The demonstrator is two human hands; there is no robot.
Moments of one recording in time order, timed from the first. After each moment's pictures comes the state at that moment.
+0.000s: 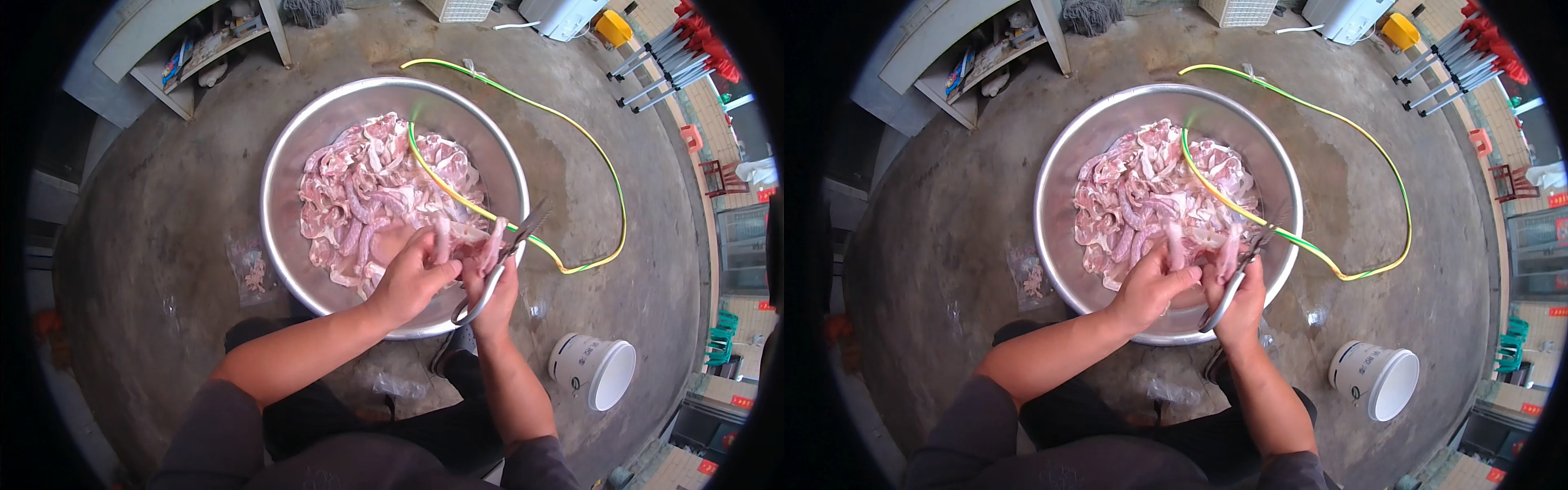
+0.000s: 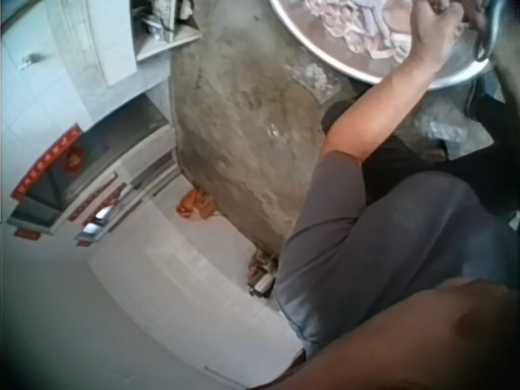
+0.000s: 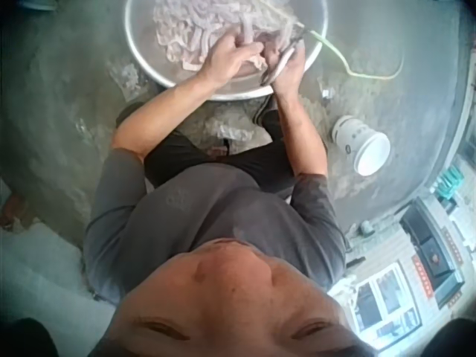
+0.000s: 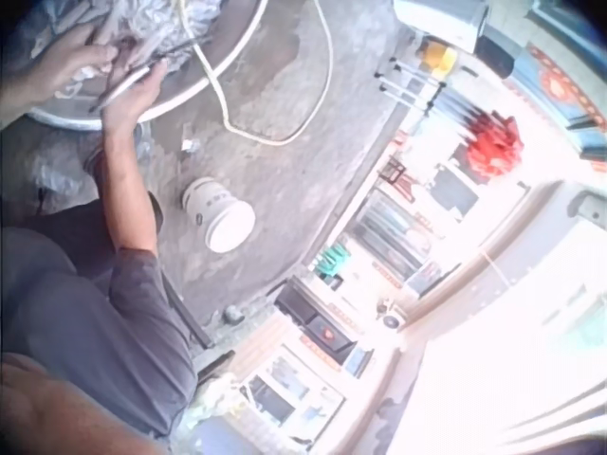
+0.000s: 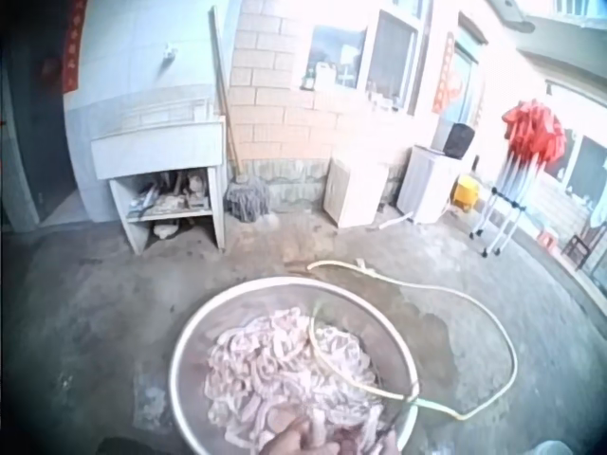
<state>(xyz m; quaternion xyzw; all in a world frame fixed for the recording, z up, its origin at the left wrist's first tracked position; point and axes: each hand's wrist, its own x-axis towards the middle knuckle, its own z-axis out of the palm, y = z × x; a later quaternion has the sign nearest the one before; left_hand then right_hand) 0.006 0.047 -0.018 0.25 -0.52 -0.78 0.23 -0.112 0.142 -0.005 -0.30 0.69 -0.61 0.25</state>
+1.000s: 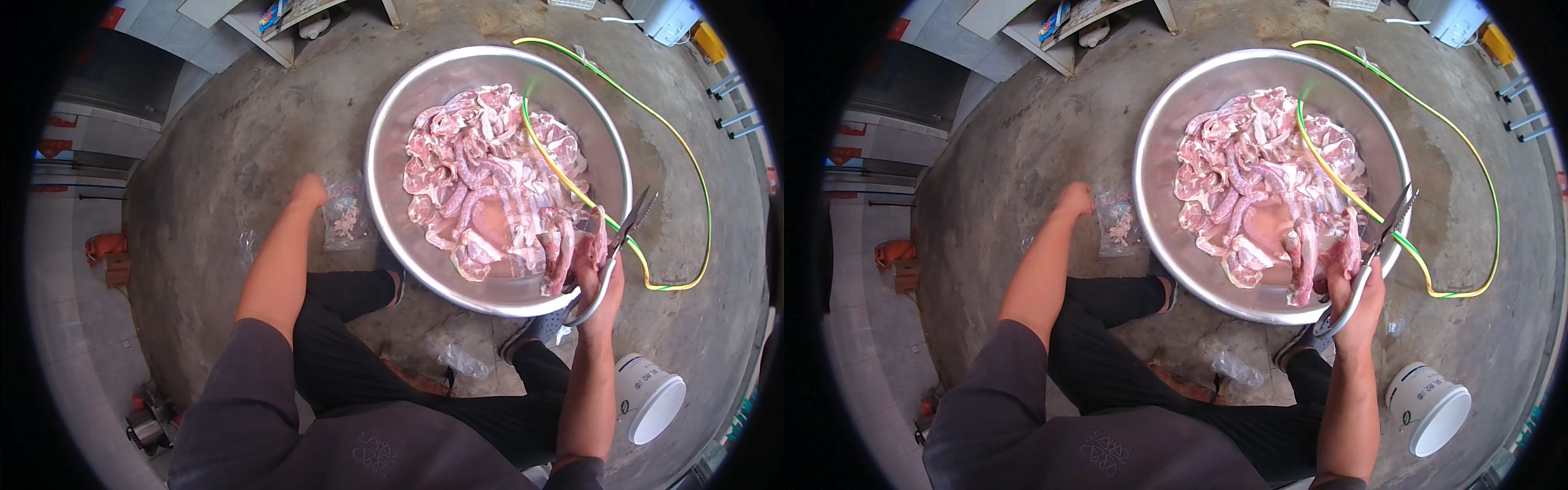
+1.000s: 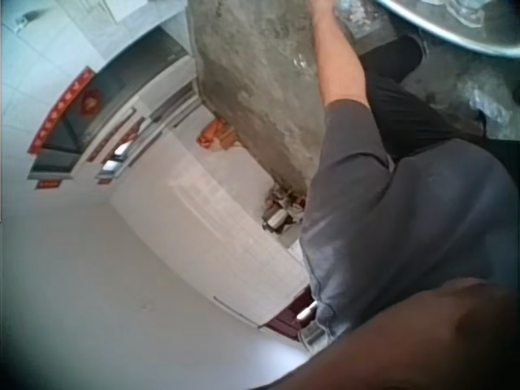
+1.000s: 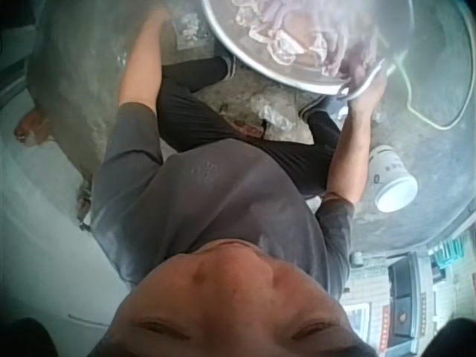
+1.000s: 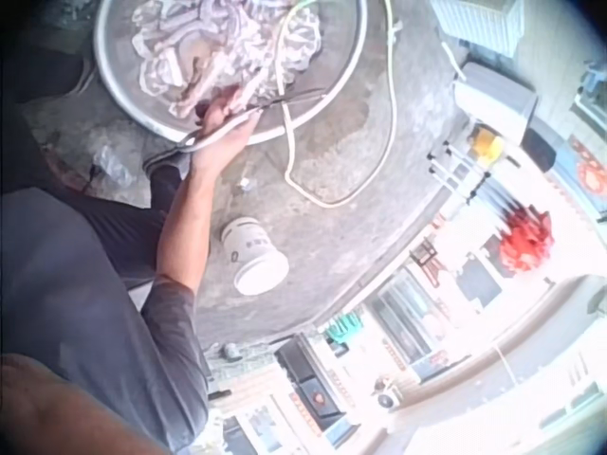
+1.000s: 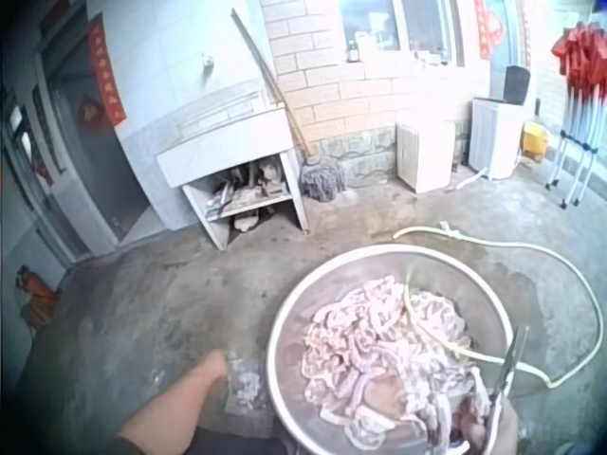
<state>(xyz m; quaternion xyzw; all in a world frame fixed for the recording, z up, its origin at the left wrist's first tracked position) 0.371 -0.171 -0.194 0.69 -0.68 -0.15 -0.21 -0.116 0.169 -0.014 -0.29 0.68 -0.57 0.36</state>
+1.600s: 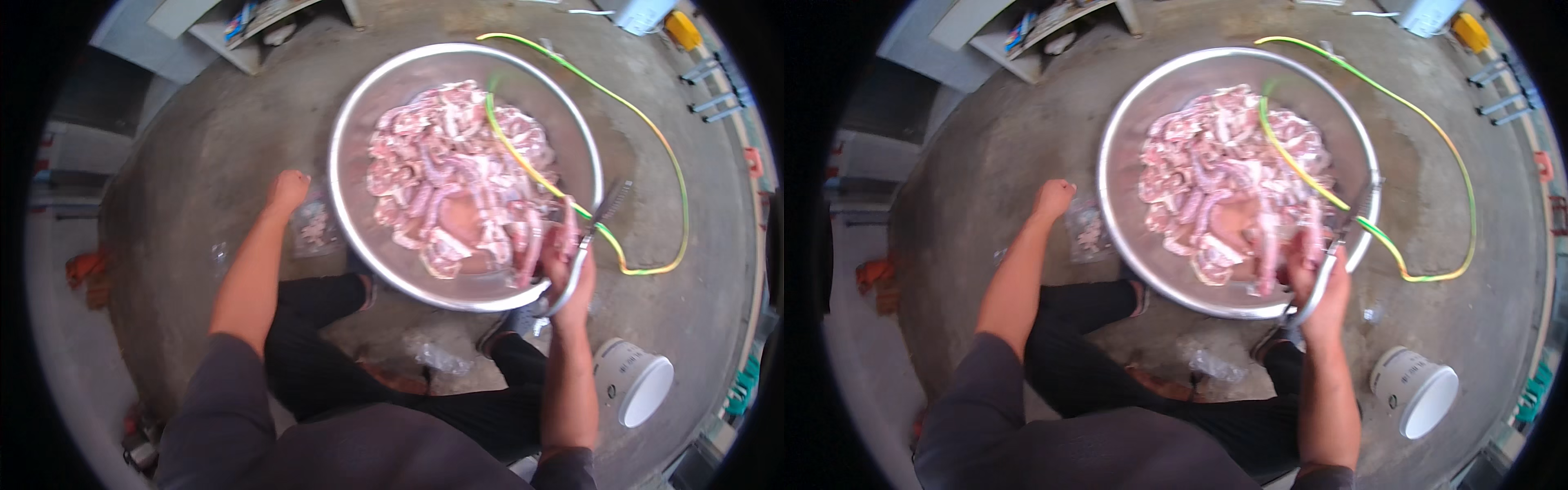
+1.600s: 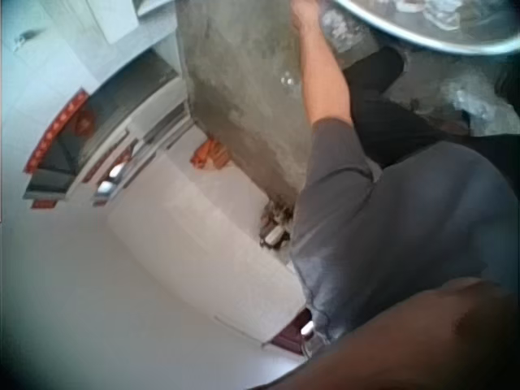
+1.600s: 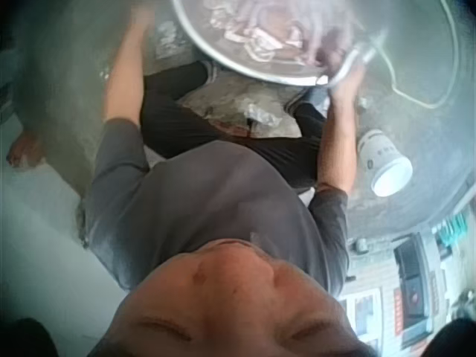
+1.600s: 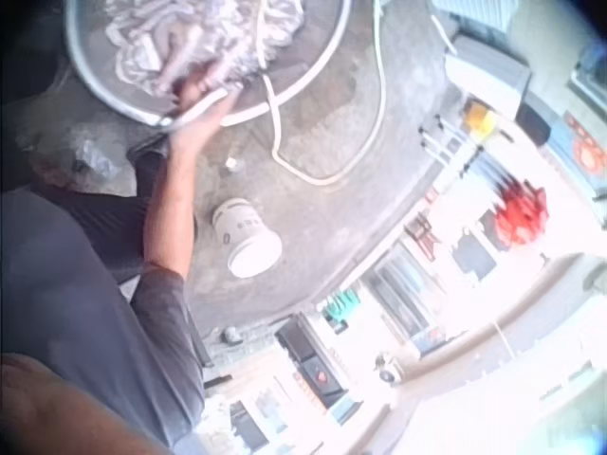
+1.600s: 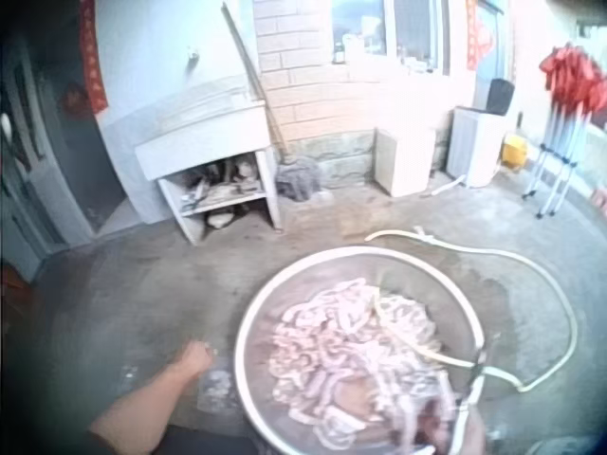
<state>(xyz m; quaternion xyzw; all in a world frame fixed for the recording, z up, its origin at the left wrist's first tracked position) 0.280 -0.150 -0.136 0.67 -0.71 -0.17 -0.10 -0.118 0.170 -0.015 -0.28 0.65 -0.61 0.34</state>
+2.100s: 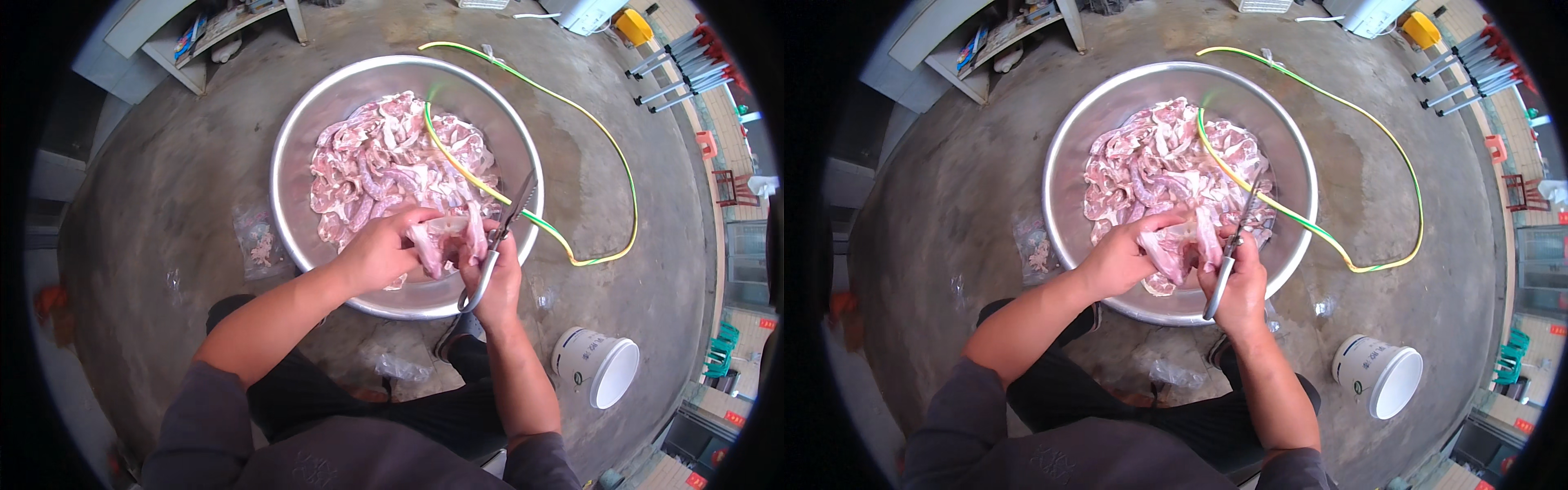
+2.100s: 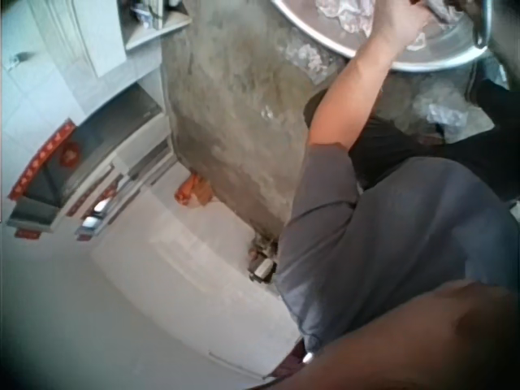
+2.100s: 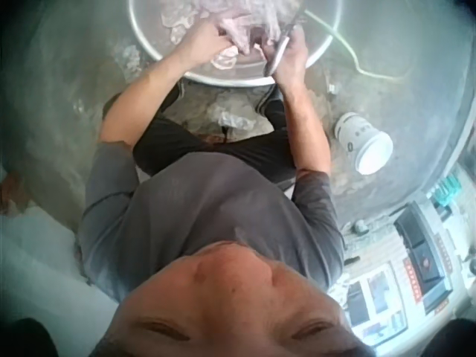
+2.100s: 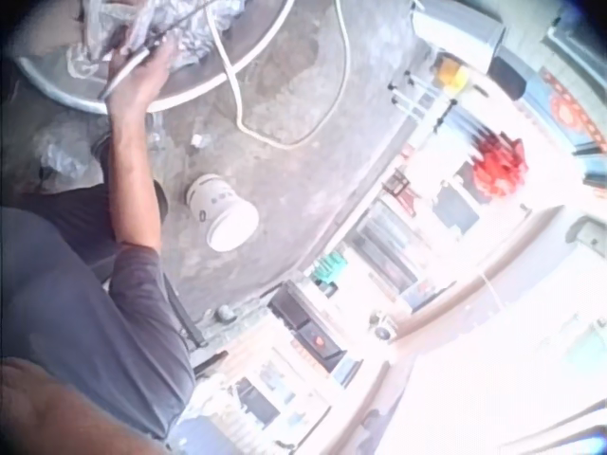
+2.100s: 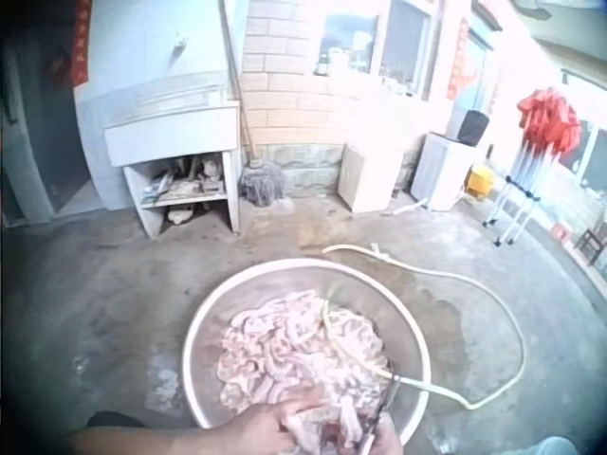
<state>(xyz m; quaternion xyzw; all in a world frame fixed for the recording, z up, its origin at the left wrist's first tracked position) 0.059 0.015 -0.012 0.25 -0.72 -0.63 0.15 -0.098 0.148 -0.014 -0.35 0.68 -0.56 0.31</state>
